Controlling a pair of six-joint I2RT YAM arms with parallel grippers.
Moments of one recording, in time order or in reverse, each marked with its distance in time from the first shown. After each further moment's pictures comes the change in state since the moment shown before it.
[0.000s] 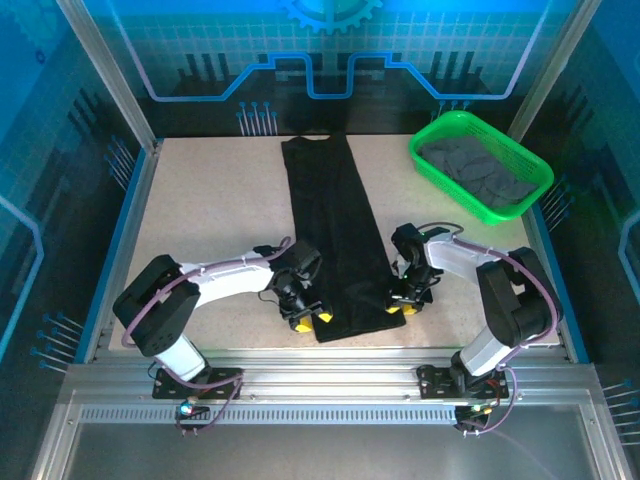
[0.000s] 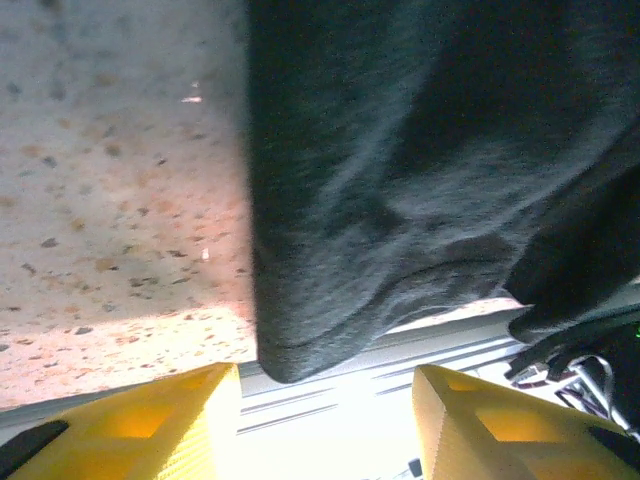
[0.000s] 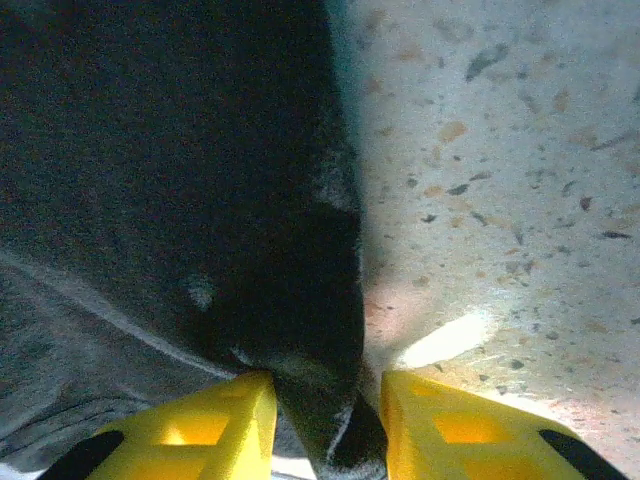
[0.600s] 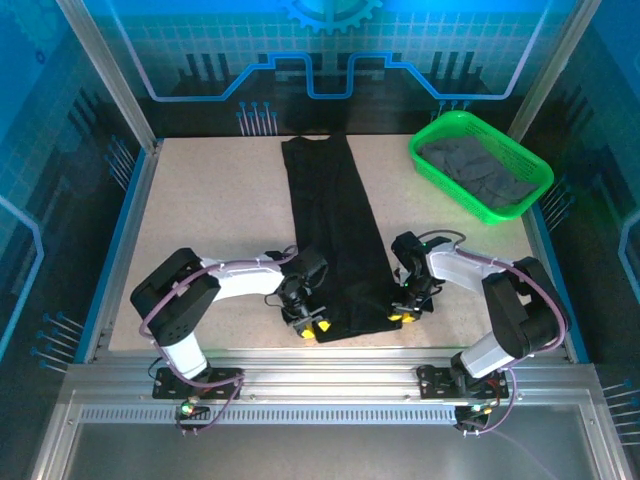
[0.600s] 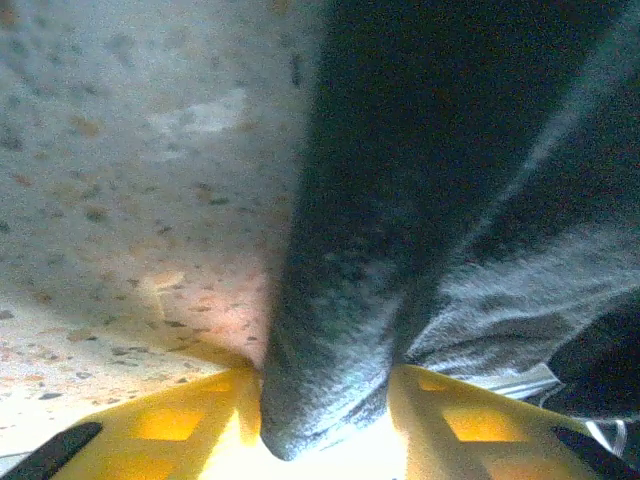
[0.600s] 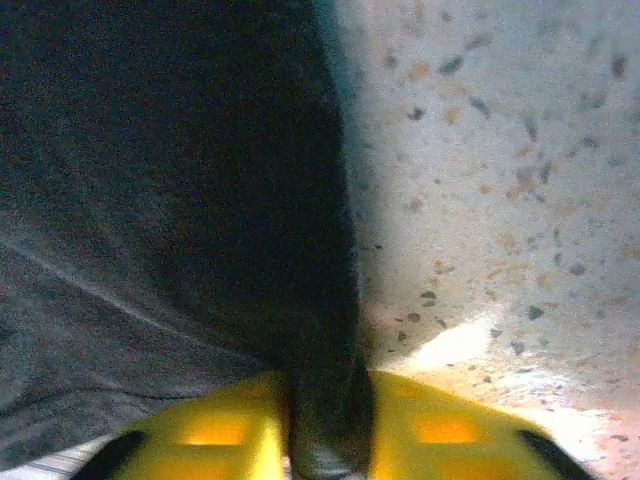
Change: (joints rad) left arm -0.025 0.104 0.013 0.034 -0.012 -0.117; right arm 0.036 -0.069 -0.071 0.031 -0.005 0.080
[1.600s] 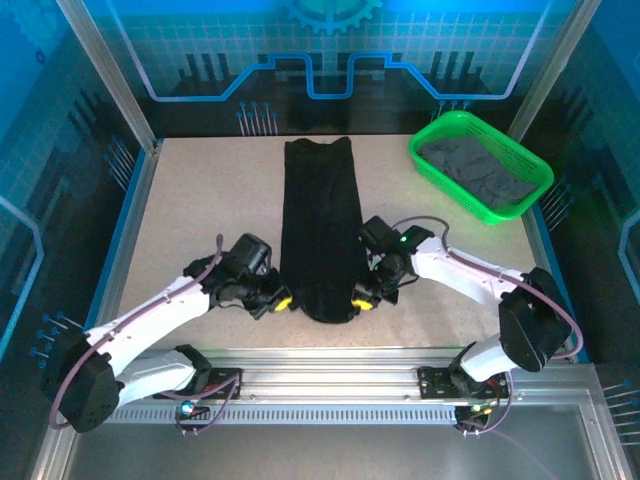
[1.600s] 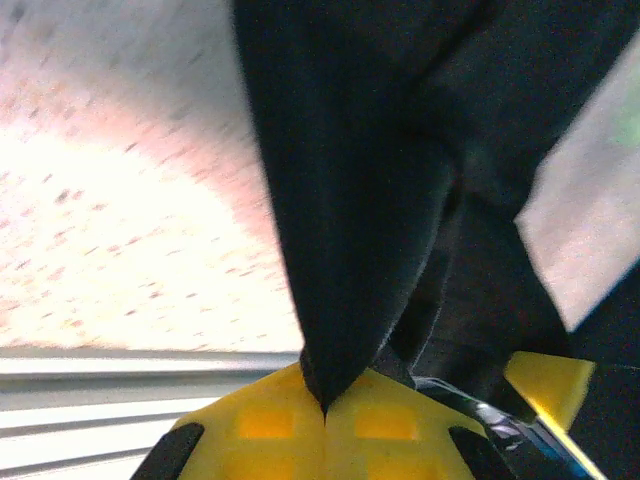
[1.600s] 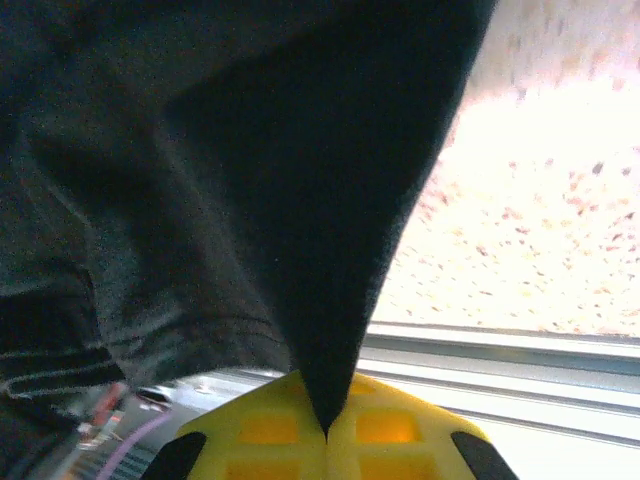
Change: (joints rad) left arm 0.217 -0.620 -0.133 -0.068 -0.200 -0.065; right arm 0.226 -0.064 0.280 -0.031 -0.109 0.520
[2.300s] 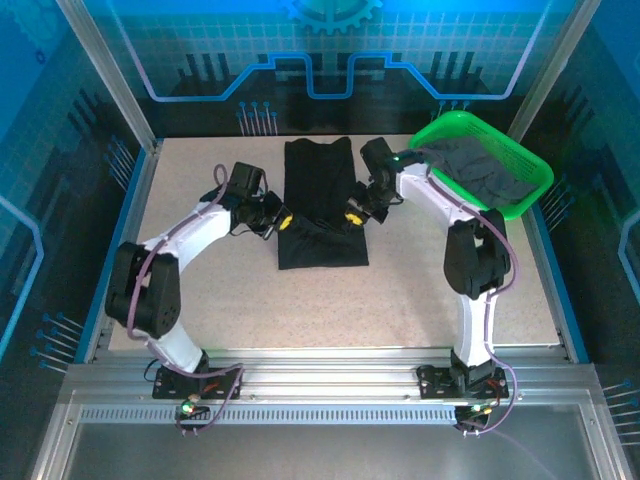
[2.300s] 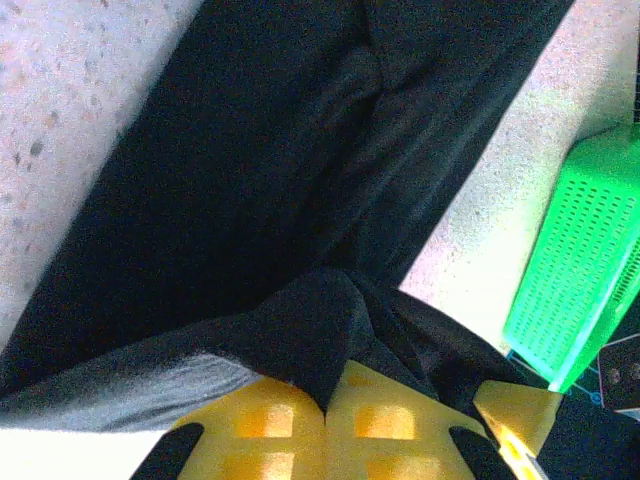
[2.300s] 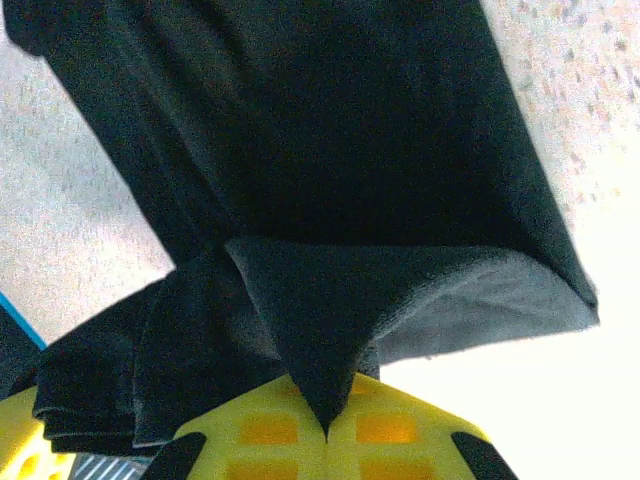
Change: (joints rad) left arm 0.317 0.580 0.435 0.238 0.044 0.141; right arm -0.257 0.565 0.721 -0.074 0.063 -0.096
